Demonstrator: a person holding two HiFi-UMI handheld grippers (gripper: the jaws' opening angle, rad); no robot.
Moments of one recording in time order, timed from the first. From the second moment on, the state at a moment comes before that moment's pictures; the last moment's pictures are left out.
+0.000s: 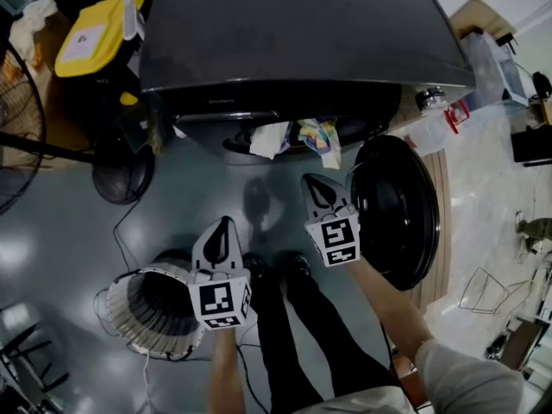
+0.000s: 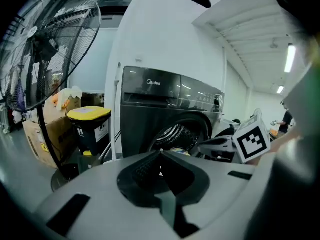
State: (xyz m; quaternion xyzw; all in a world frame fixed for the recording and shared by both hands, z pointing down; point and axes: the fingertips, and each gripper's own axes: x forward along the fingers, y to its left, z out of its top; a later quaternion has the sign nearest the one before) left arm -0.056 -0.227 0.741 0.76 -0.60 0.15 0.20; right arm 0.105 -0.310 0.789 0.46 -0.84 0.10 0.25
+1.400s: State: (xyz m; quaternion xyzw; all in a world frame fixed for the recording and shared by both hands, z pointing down) left arm -0.078 -0.280 0.903 0.78 -0.59 0.11 0.17; right arm 0.049 -0.455 1.046 0.48 -0.82 0.25 0.17
